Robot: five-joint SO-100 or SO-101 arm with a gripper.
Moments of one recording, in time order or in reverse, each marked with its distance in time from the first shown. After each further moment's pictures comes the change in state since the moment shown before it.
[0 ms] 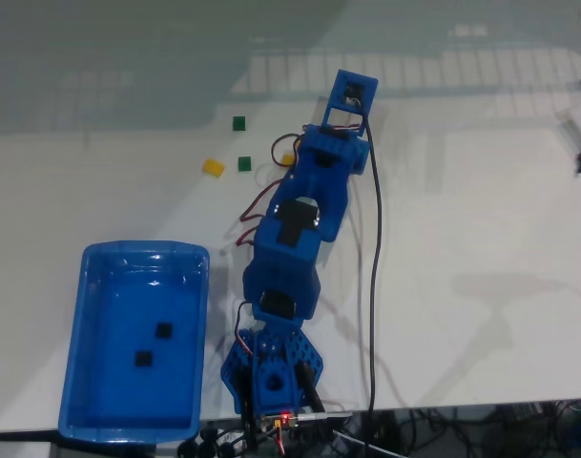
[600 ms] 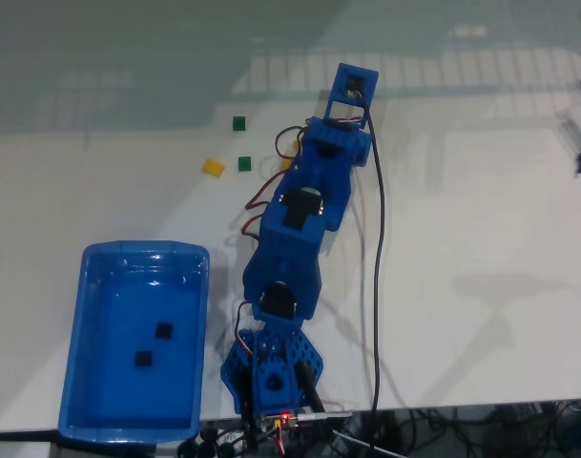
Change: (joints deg) arm -0.1 -5.9 -5.4 0.0 -1.2
